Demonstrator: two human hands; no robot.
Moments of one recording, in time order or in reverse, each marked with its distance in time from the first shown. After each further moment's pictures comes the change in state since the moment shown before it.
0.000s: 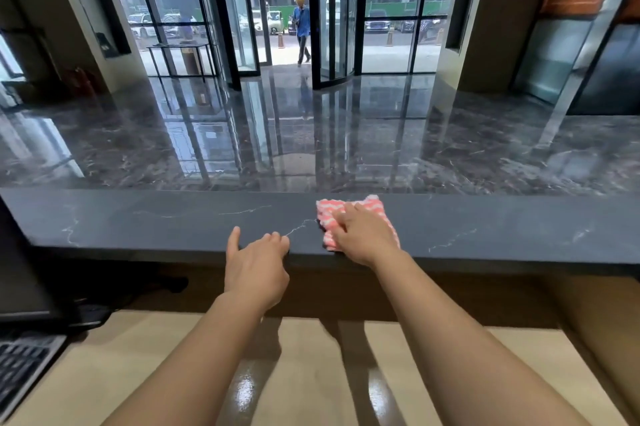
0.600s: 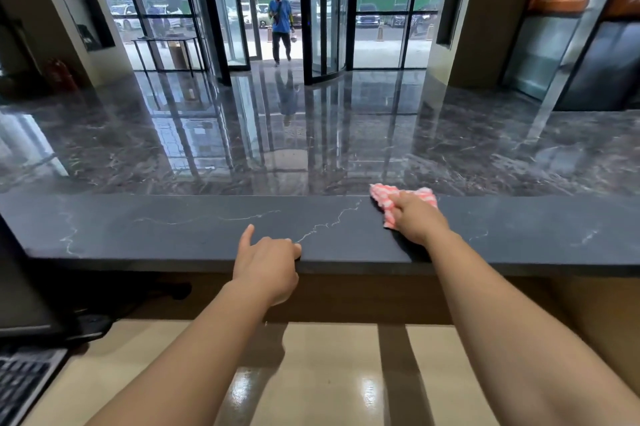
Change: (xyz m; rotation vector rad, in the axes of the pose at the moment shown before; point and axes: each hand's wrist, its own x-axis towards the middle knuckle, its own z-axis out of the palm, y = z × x) left_hand 0.014 -0.011 -0.030 0.027 -0.202 0.110; right_hand 0.028 0.066 -0.023 0.038 0.003 0.183
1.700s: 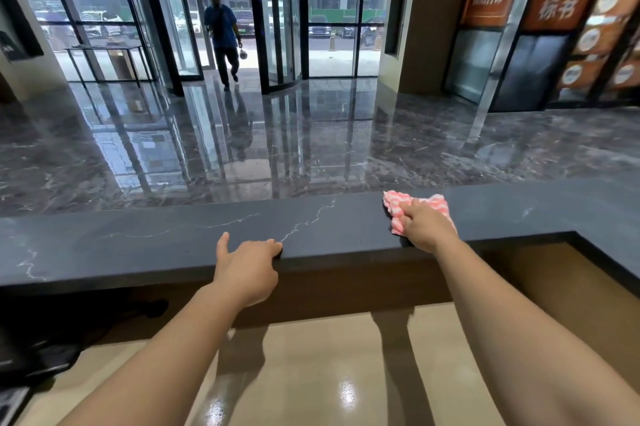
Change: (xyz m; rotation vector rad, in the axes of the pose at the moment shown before) left_hand -0.005 -0.019 0.005 -0.144 0.016 0.059; right_hand -0.052 0.034 -0.004 -0.041 0.044 0.235
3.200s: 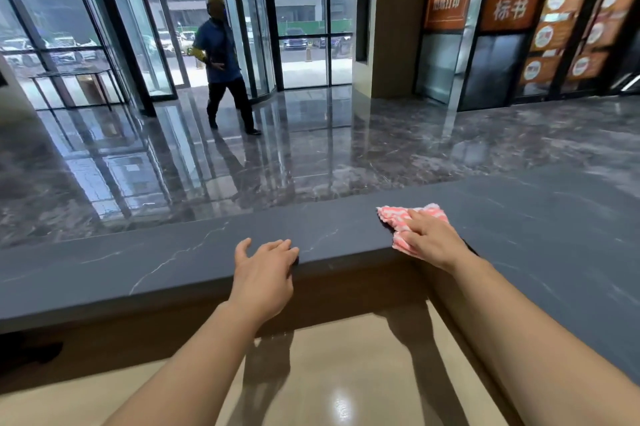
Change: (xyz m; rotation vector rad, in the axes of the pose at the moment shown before) left_hand 0.020 0.215 0.034 0.048 0.192 0.224; right_hand -0.010 0.221 -0.042 0.138 0.028 -0.049
